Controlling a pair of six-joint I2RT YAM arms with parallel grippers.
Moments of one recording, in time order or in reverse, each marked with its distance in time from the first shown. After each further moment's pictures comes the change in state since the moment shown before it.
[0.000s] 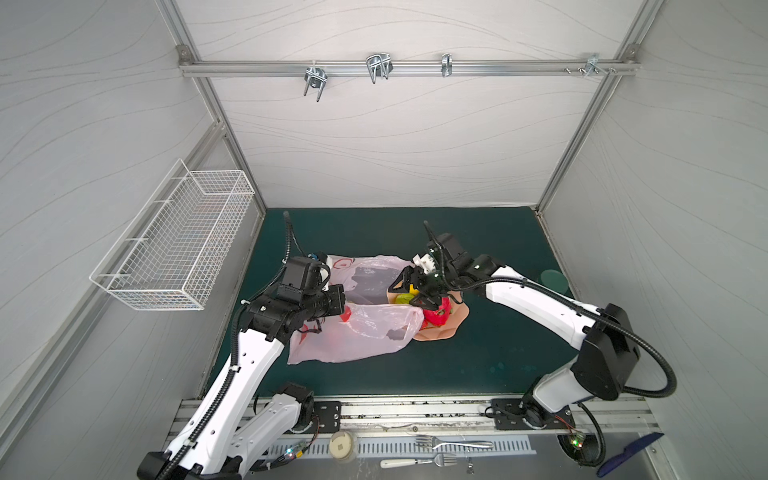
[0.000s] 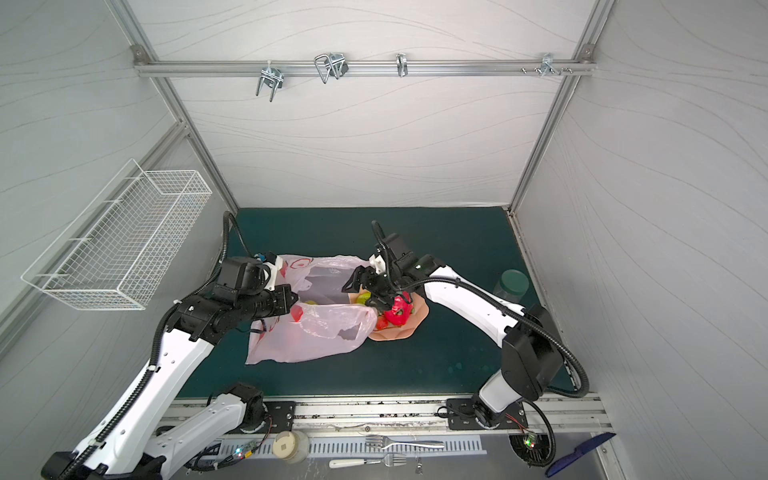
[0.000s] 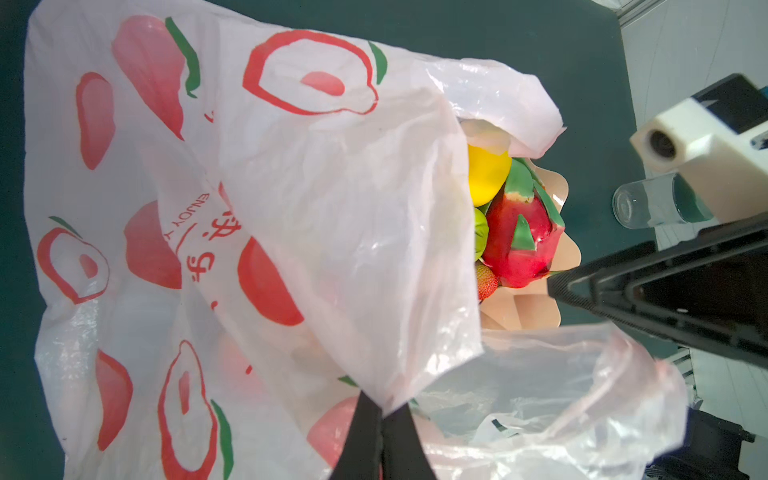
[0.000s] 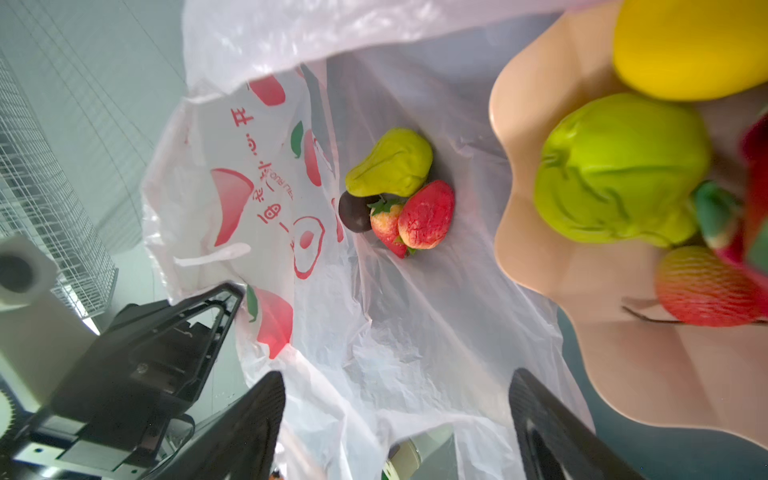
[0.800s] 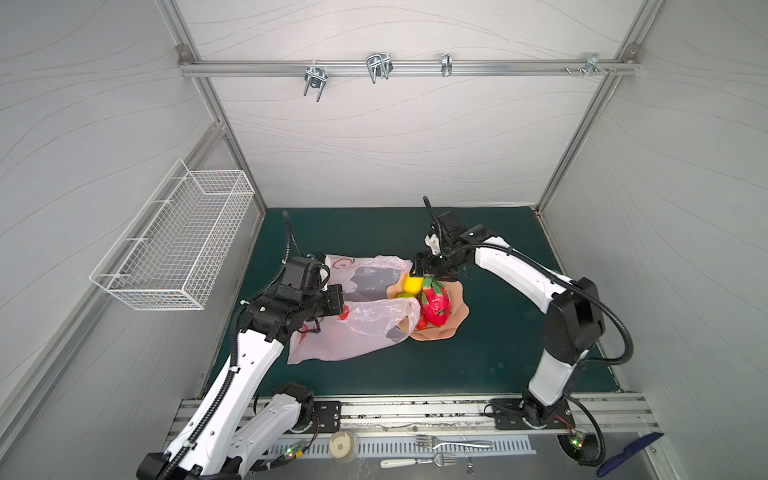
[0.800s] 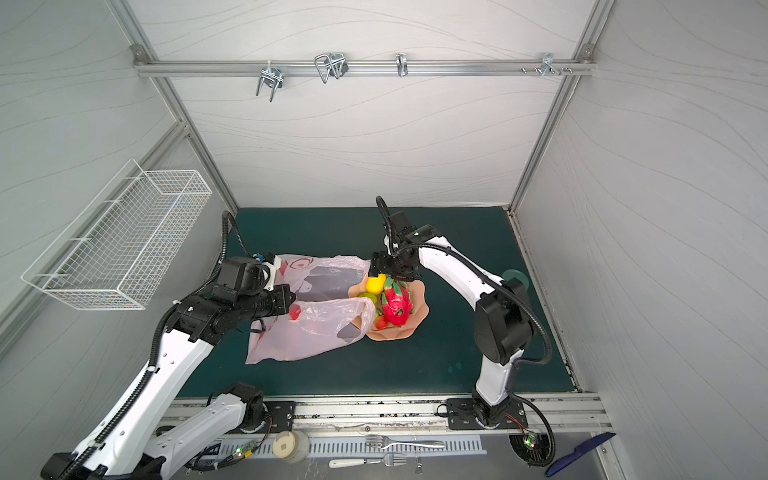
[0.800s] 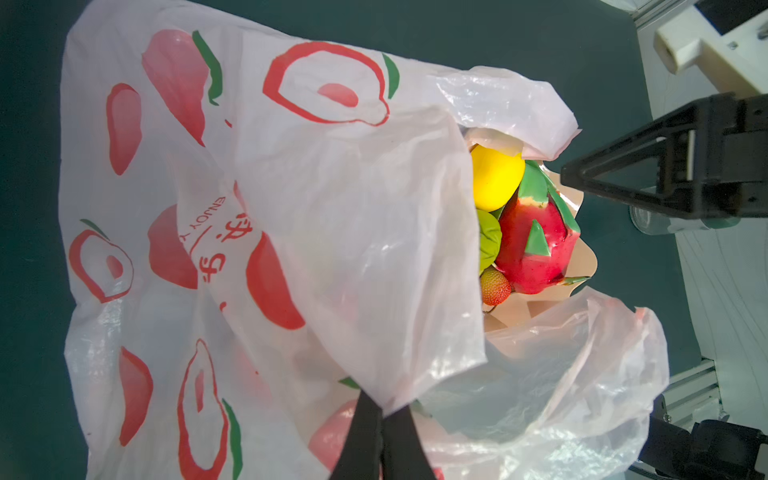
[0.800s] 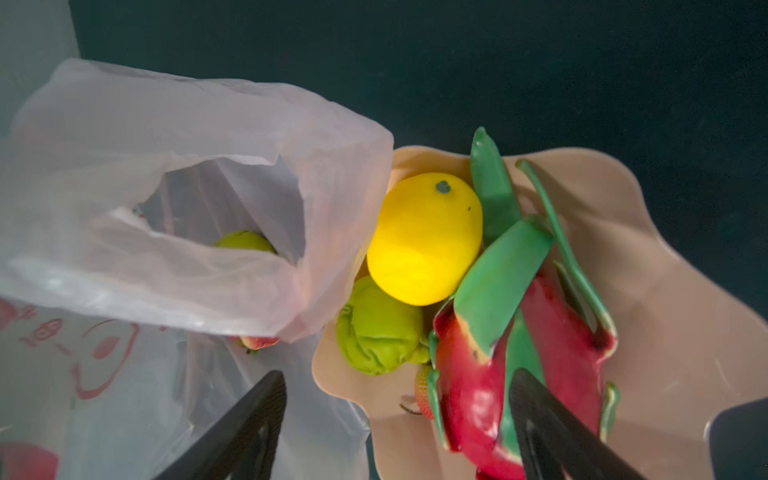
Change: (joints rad) left arm 0.000 -0.006 0.000 -0.010 -0.036 0.011; right arm -0.123 0.286 0.314 -0.314 0.282 -0.485
